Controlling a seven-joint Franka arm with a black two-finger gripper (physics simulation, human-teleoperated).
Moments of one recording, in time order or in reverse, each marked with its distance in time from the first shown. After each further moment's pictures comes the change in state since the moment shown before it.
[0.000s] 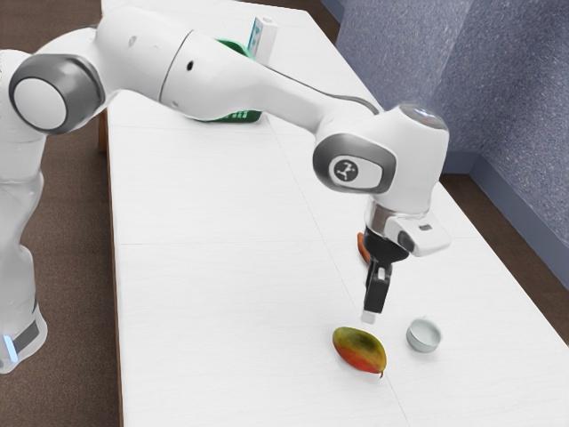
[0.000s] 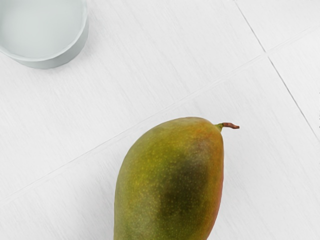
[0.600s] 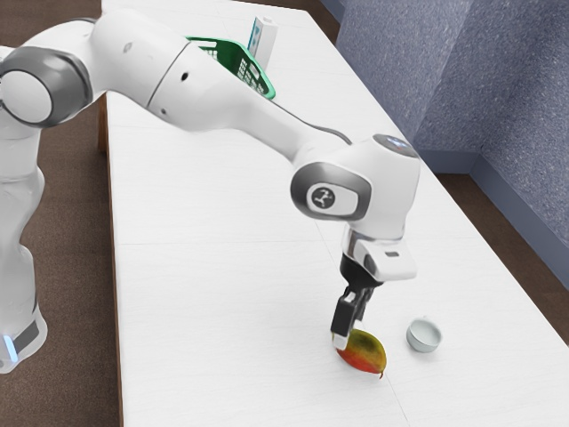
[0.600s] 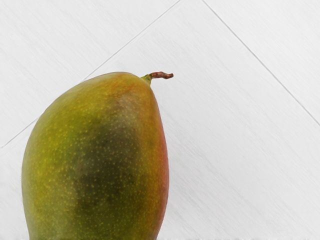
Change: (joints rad) arm -0.013 -0.054 0.000 -0.198 -0.108 0.138 0.267
